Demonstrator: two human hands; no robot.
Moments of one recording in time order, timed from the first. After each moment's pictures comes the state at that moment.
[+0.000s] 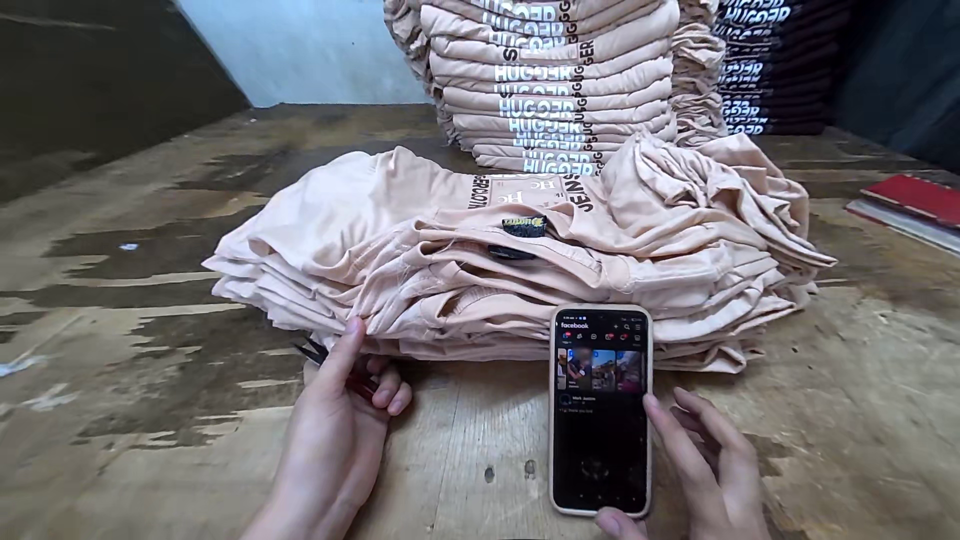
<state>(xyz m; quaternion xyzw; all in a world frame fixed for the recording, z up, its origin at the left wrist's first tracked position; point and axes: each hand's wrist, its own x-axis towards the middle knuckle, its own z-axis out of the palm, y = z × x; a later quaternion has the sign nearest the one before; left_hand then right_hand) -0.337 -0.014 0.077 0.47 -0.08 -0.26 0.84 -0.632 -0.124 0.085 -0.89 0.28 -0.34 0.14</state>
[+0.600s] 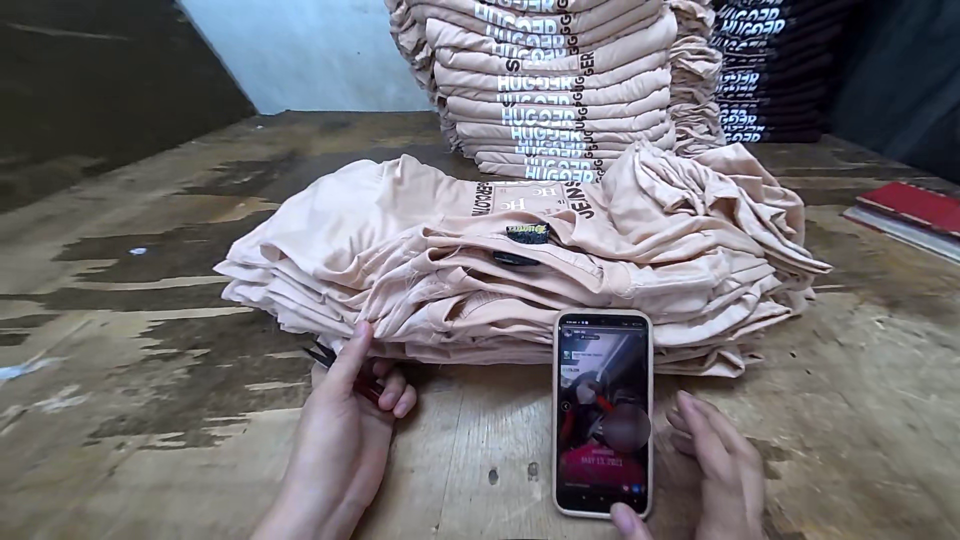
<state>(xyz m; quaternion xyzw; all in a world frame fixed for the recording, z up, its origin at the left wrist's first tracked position) -0.335 -0.015 0.075 0.46 -0.06 -0.26 0.85 -0.630 -0.121 0.081 -0.87 0.26 -0.38 0.20</state>
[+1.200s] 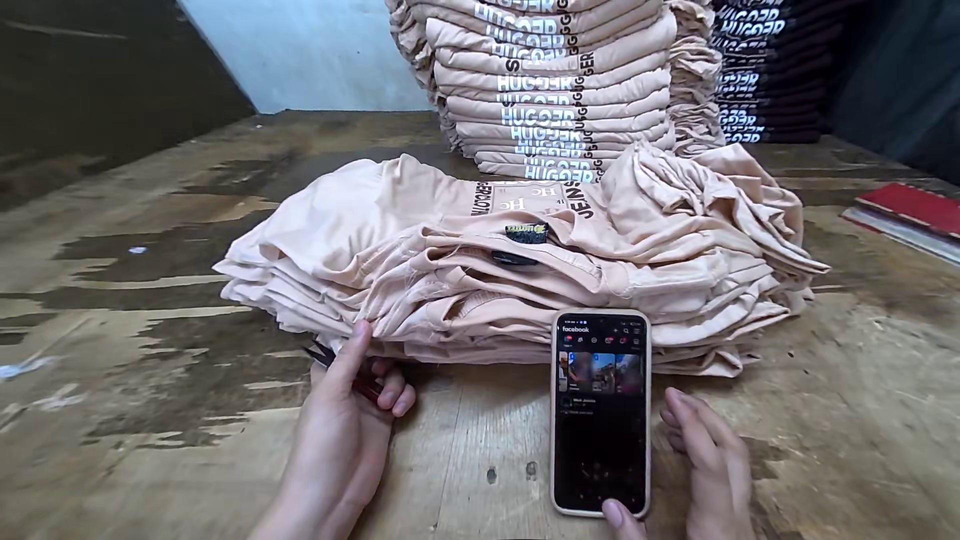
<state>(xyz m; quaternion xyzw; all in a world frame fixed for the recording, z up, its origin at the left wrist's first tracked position) -0.335 -0.015 0.074 0.46 -0.06 -0.25 0.85 -0.628 -0.124 0.080 -0.87 0.27 -0.37 0.18</state>
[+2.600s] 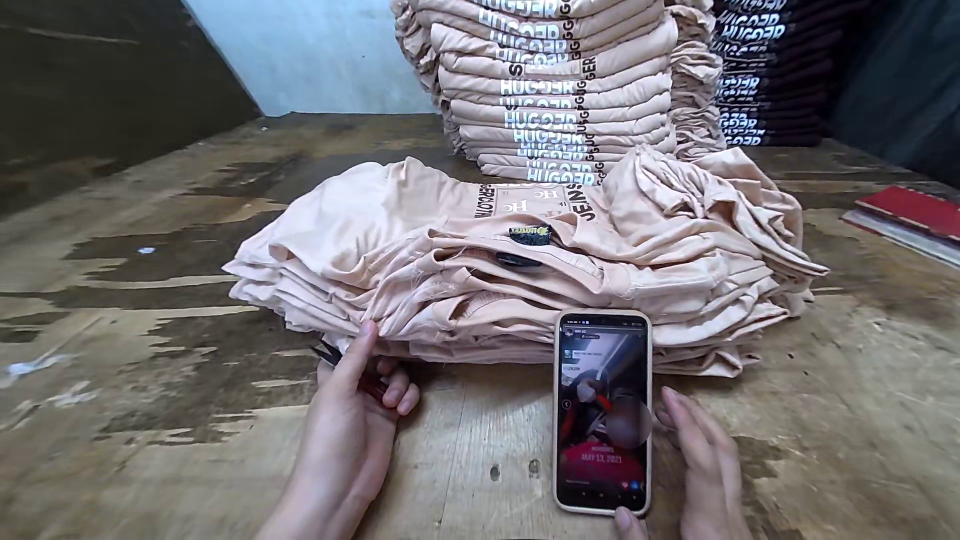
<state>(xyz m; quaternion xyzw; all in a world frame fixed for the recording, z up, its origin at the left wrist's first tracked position) -0.334 -0.015 0.074 0.46 -0.06 -0.26 0.85 -0.630 -0.125 0.078 -0.88 0.25 -0.35 0.18</state>
